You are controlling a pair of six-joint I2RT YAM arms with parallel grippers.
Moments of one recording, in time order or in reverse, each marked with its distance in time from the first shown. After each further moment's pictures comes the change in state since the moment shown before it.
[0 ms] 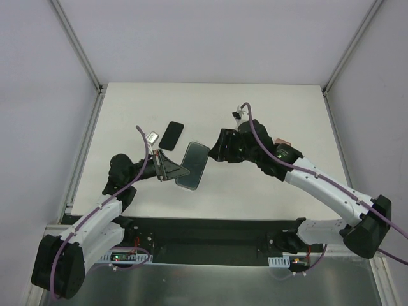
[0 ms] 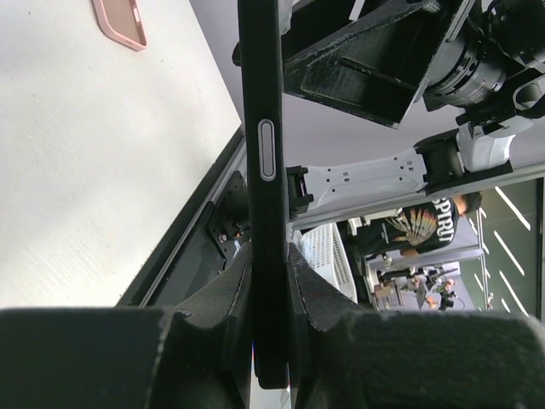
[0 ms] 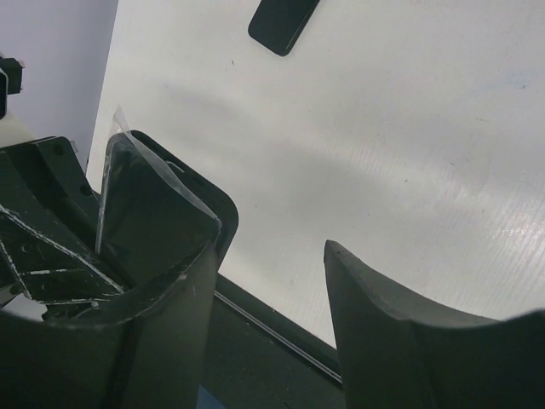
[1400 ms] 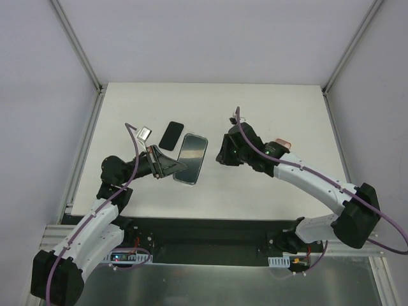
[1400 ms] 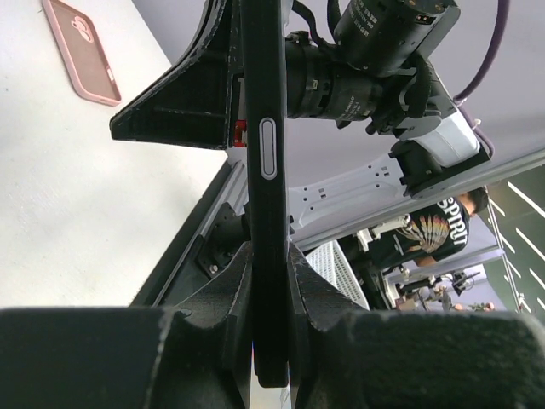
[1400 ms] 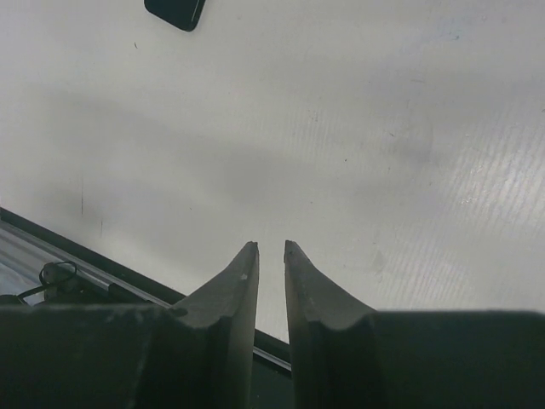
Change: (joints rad) left arm 0.000 -0.115 0.059 -0.032 -0.046 0.000; right arm -0.011 0.117 -0.014 -0.046 0.076 0.029
